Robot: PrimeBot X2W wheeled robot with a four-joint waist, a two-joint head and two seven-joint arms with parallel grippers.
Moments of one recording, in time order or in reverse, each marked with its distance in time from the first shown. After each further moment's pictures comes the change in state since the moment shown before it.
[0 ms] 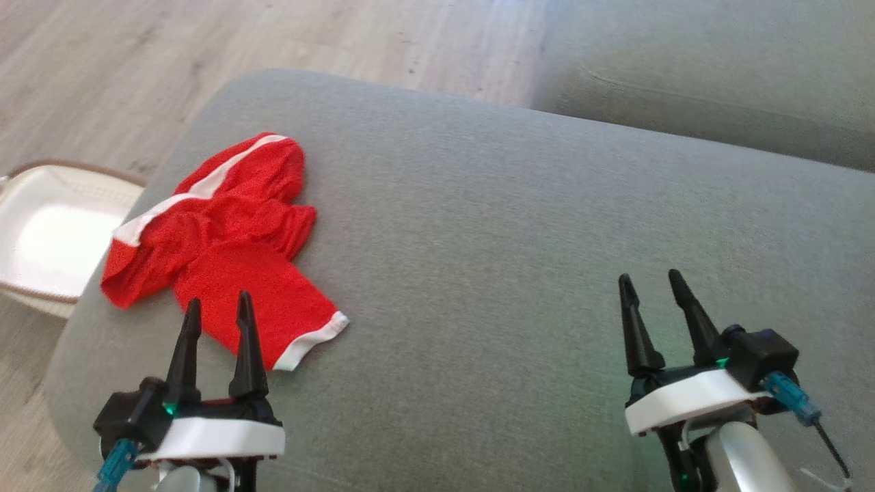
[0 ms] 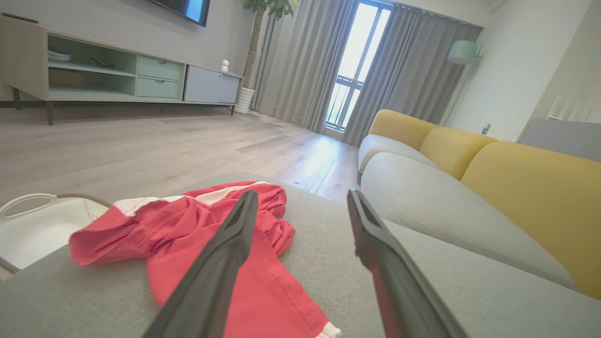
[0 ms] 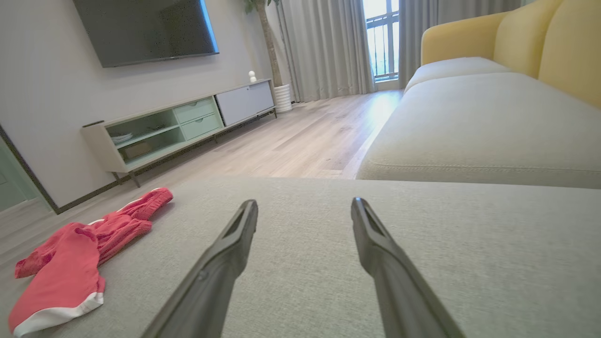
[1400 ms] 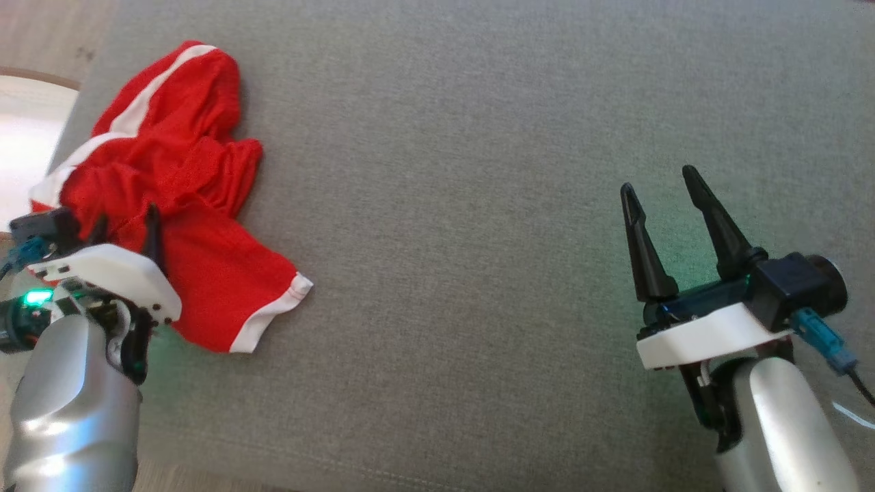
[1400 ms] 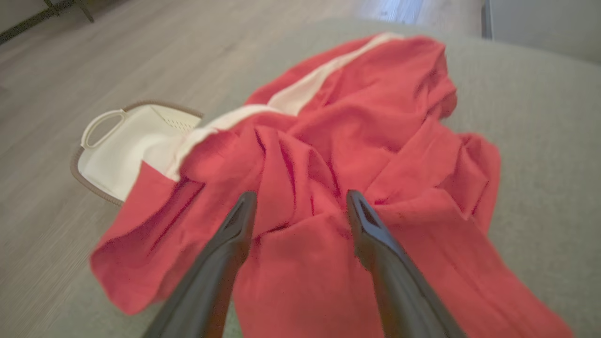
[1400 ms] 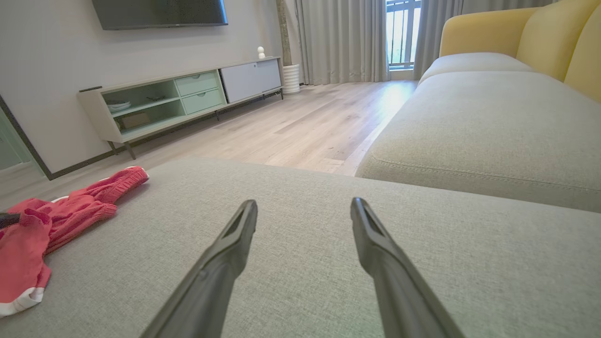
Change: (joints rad) left arm -0.544 0.191 0.088 0.587 0.052 0.015 0.353; right arm -0.070 -0.038 0.011 -0.326 -0.156 0.000 0.151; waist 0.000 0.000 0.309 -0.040
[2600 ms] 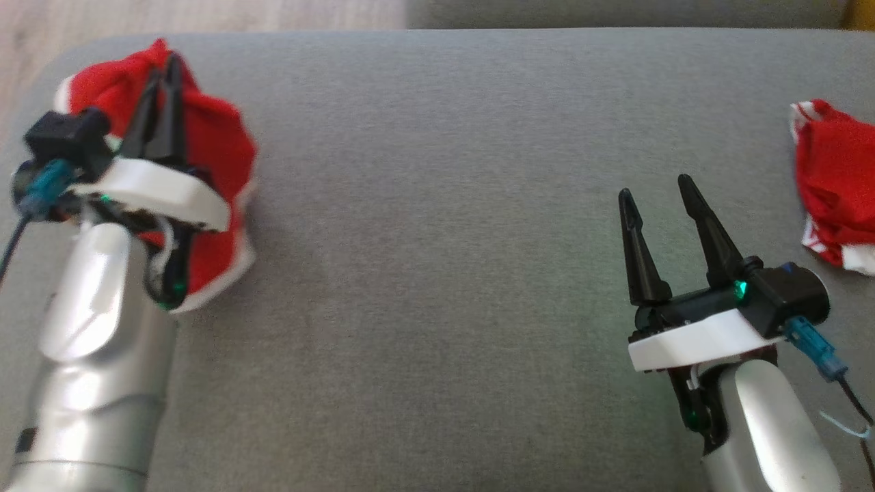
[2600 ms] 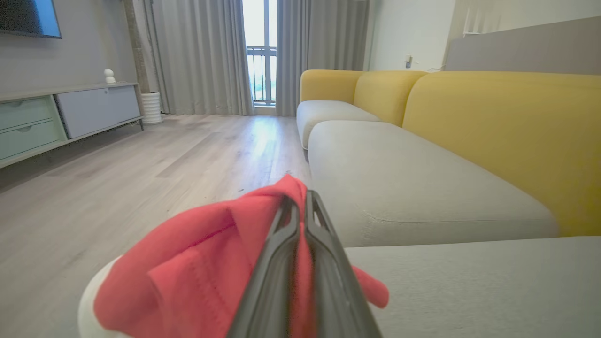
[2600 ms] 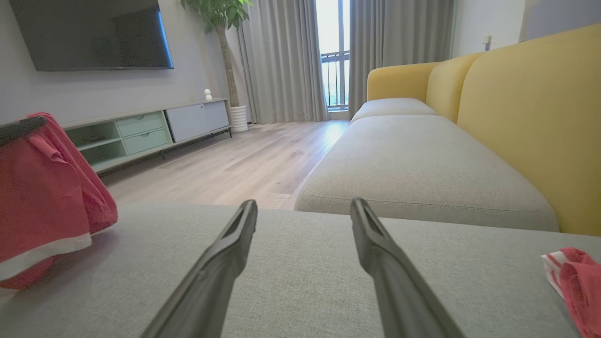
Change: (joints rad) left arm -0.097 0.004 -0.214 -0.251 -0.072 -0.006 -0.196; right arm -0.016 0.024 -0.003 0.093 0.033 0.000 -0.083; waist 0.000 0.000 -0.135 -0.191
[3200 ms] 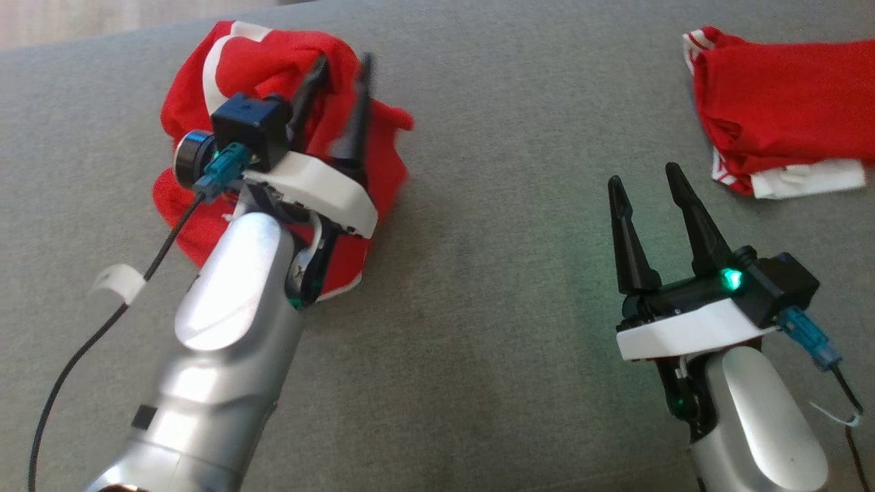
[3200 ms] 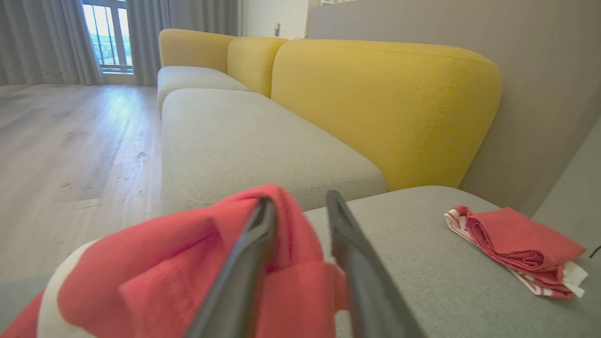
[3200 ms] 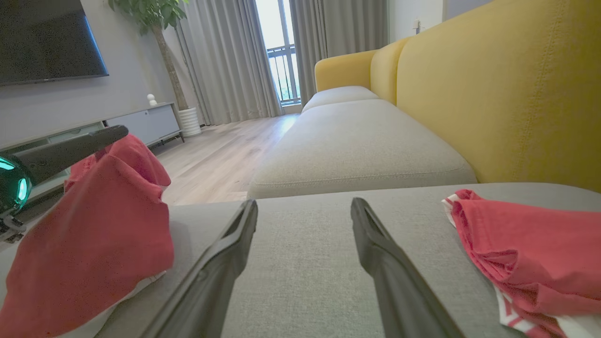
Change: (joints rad) left arm -0.021 -0.186 -0.204 -0.104 0.018 0.053 0.079; right arm -0.048 0.001 0.042 0.052 0.079 0.000 -0.053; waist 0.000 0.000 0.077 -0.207
